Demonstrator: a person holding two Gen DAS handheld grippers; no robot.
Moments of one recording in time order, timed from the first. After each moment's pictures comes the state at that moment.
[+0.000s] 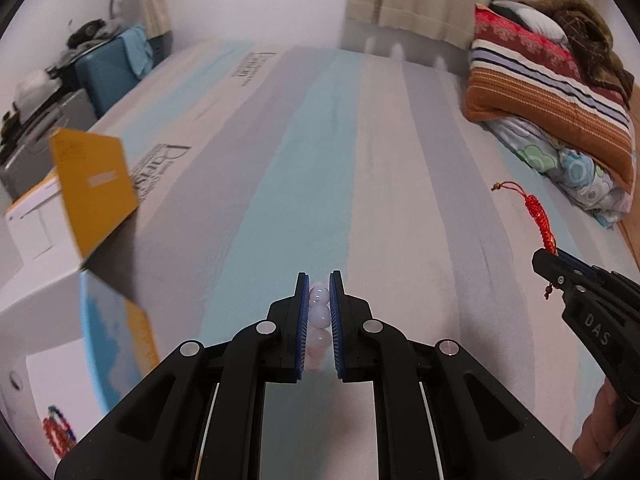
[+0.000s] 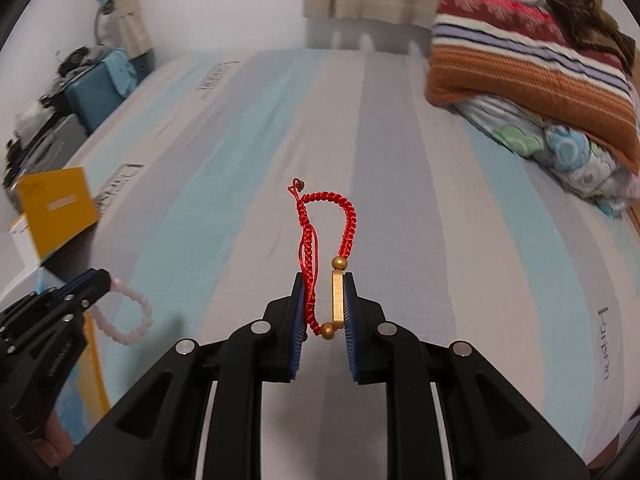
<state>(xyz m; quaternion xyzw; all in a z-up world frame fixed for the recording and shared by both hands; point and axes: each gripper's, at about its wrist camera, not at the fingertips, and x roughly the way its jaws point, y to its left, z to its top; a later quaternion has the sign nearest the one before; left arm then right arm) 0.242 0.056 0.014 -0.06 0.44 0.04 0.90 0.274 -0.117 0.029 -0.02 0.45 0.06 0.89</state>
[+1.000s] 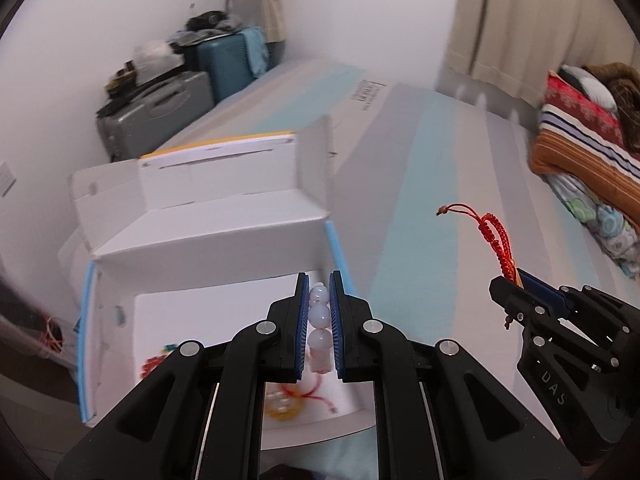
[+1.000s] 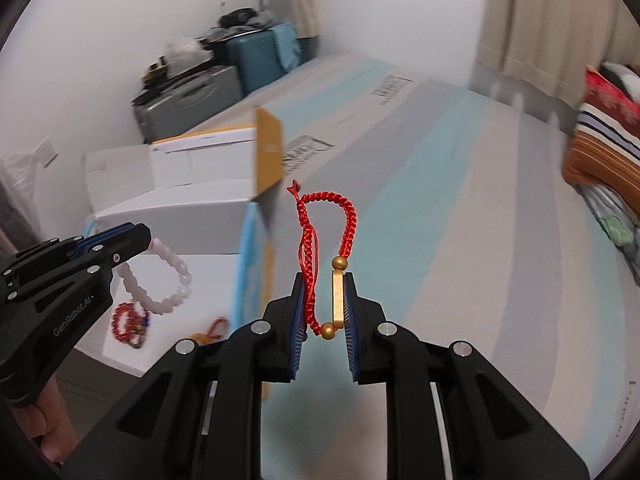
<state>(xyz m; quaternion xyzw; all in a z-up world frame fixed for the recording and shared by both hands) 0.078 0.200 0.091 -0.09 0.40 0.17 0.90 0.147 0.071 0.081 -0.10 0.41 0.27 0.87</state>
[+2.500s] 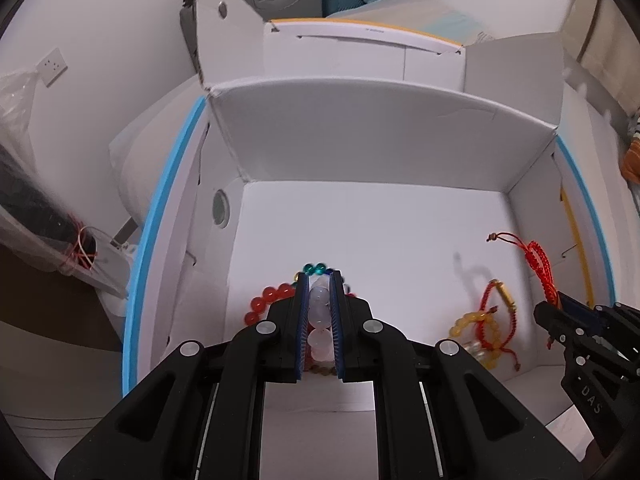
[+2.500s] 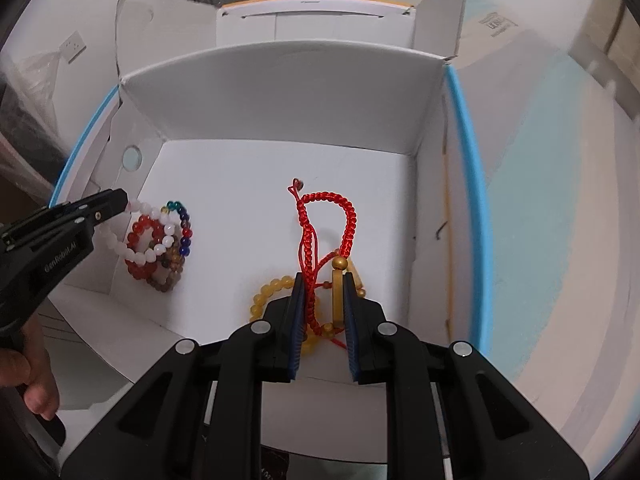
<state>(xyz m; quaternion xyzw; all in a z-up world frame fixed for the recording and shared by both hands) 0.001 0.355 -0.038 -0.15 0.49 0.27 0.81 0.105 0.209 -0.046 -0.19 0.51 0.33 0.77</state>
